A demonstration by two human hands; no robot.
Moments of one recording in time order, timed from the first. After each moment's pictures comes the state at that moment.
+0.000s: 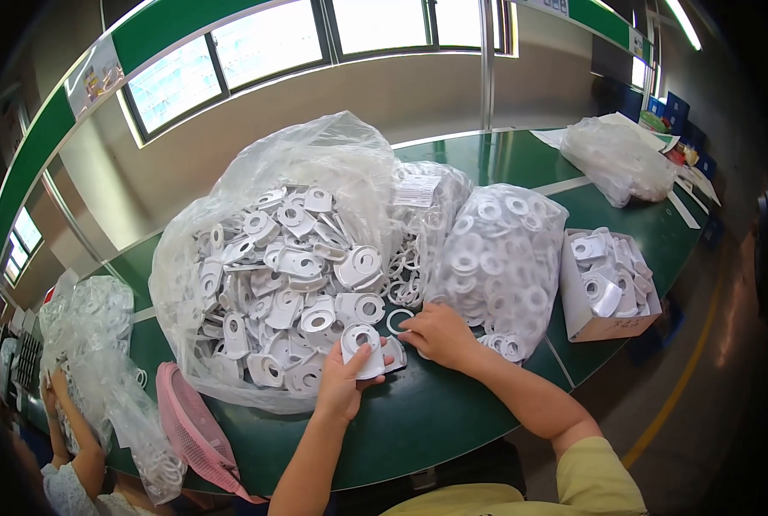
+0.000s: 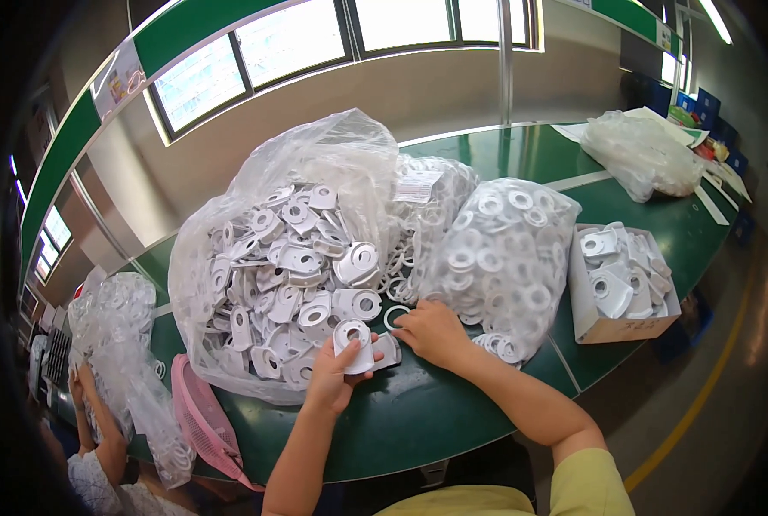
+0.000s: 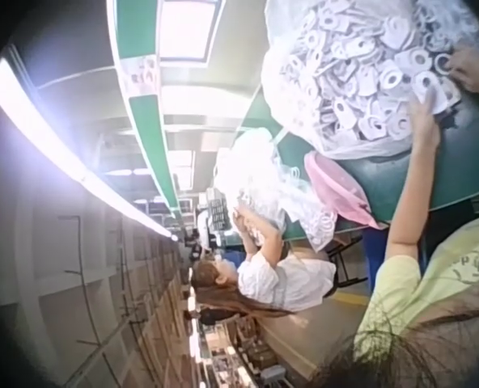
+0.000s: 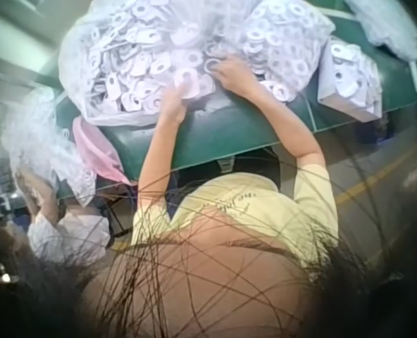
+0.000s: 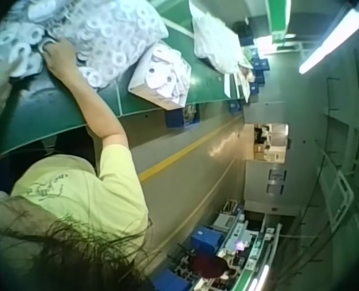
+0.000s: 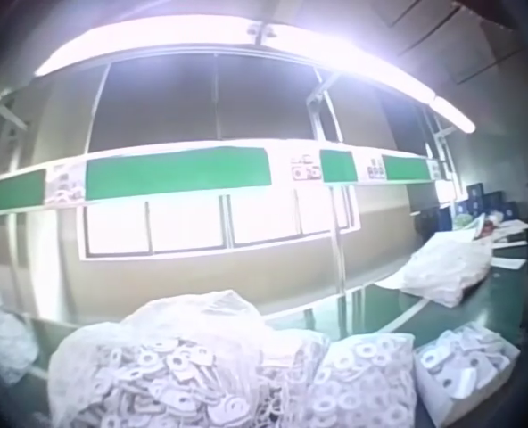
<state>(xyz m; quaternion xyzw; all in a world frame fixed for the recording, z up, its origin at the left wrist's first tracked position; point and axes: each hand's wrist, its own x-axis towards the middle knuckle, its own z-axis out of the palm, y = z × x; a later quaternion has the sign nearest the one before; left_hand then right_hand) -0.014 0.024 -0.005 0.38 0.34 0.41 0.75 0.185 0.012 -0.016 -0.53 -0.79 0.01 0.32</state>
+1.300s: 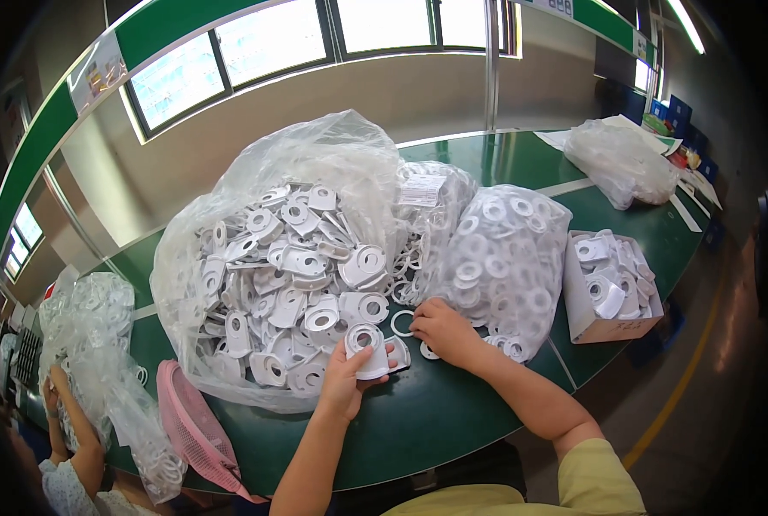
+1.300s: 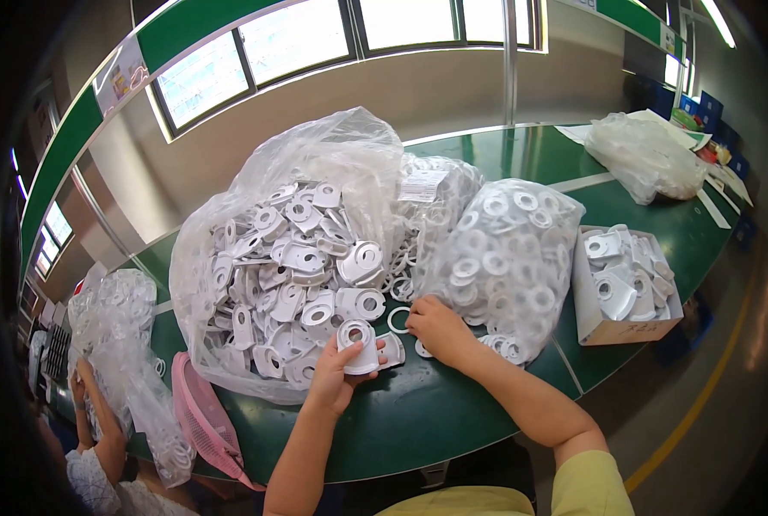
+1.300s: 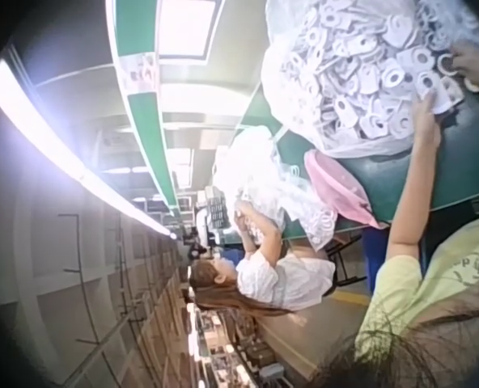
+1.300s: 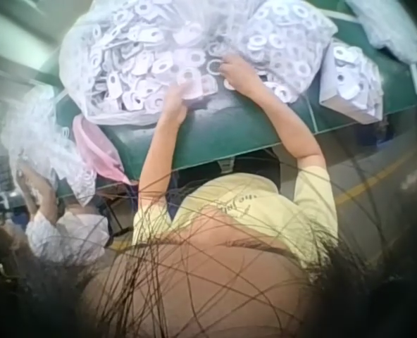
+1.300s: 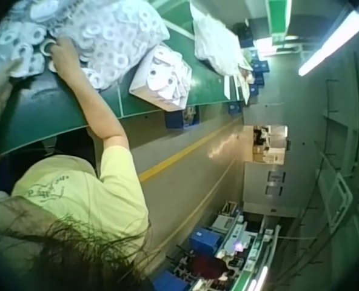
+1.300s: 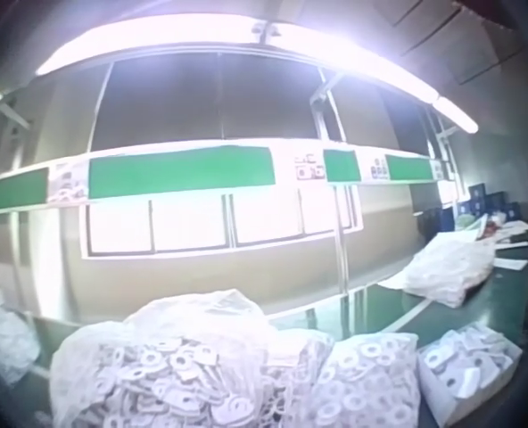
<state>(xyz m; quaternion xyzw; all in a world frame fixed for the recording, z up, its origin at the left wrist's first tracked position) -0.019 0.028 -0.009 0.37 0.33 0.39 0.78 0.195 0.017 -0.028 -0.51 -0.79 0.00 0.32</state>
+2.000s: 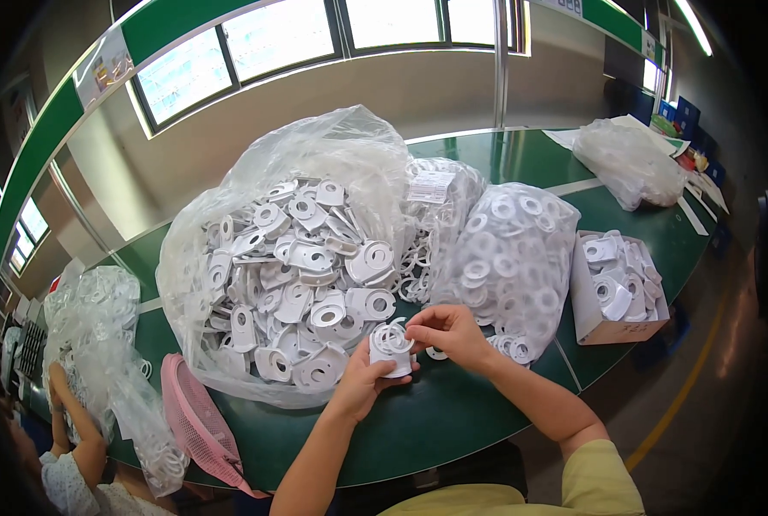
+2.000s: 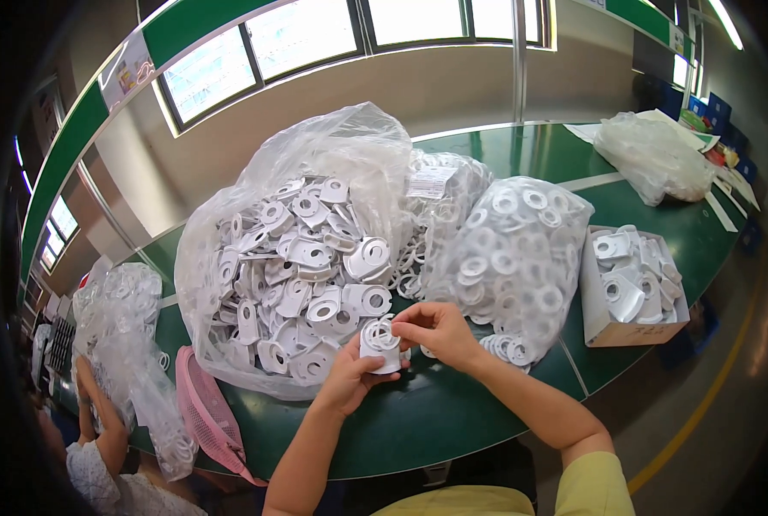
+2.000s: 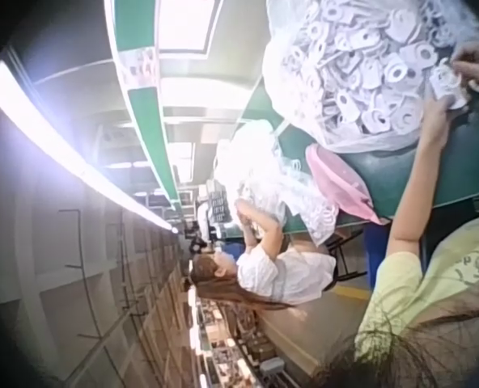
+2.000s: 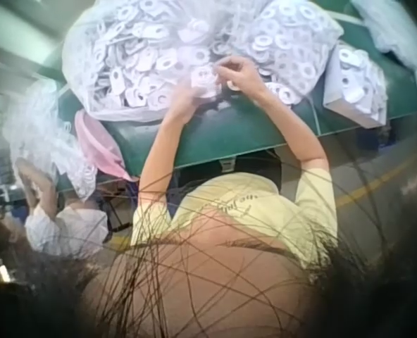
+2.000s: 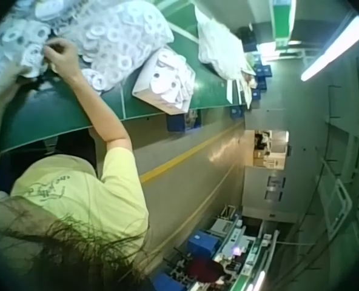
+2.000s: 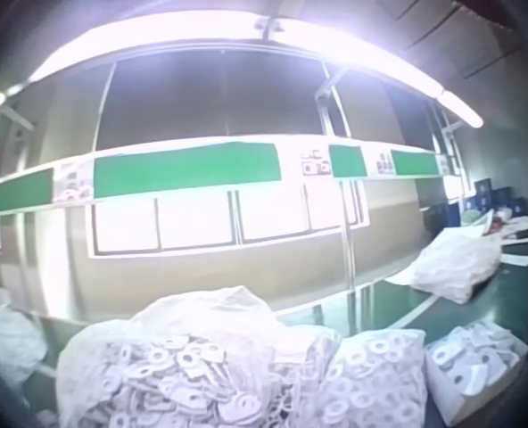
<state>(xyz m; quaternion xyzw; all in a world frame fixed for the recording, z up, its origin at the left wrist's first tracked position) -0.013 0.020 -0.004 0.42 0.30 0.33 0.79 0.176 0.002 0.000 -0.41 -0.51 0.54 0.53</state>
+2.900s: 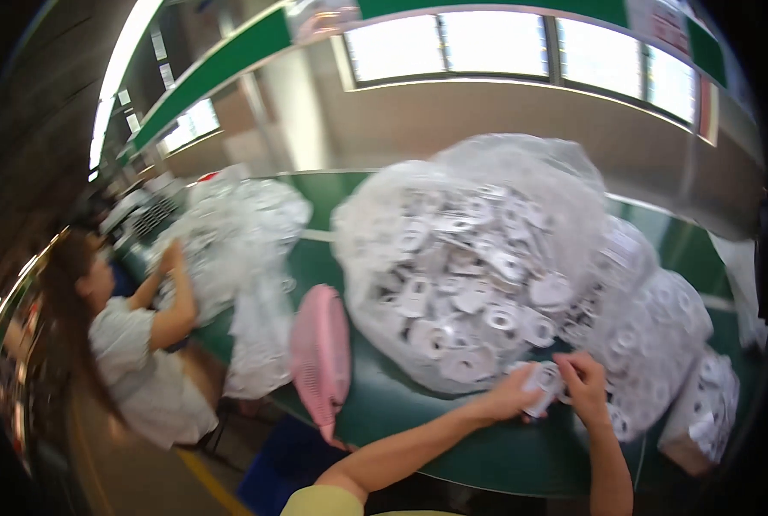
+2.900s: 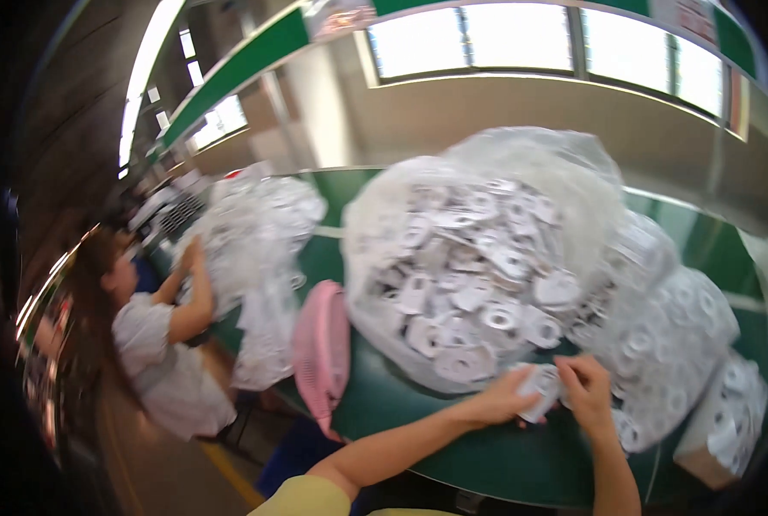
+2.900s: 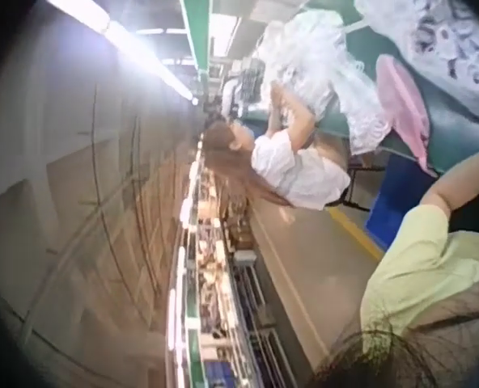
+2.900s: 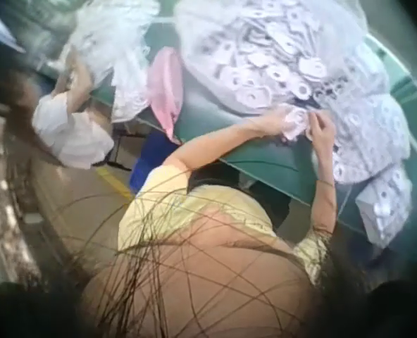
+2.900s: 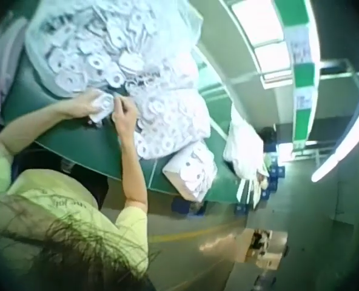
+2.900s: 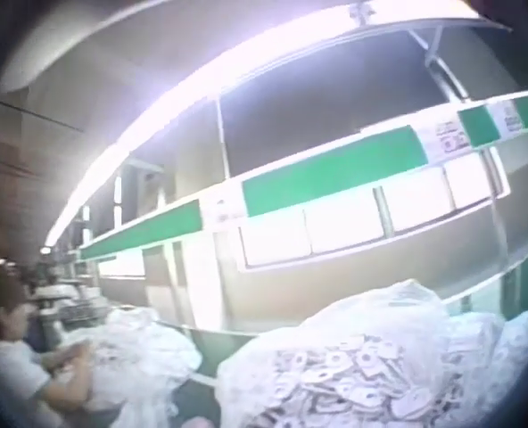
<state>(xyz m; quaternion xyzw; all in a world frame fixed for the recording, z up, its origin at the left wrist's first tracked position) -0.002 0.010 -0.023 0.55 0.26 0.34 0.72 0.177 0.002 -0.012 -0.52 -0.63 0.32 0.48</state>
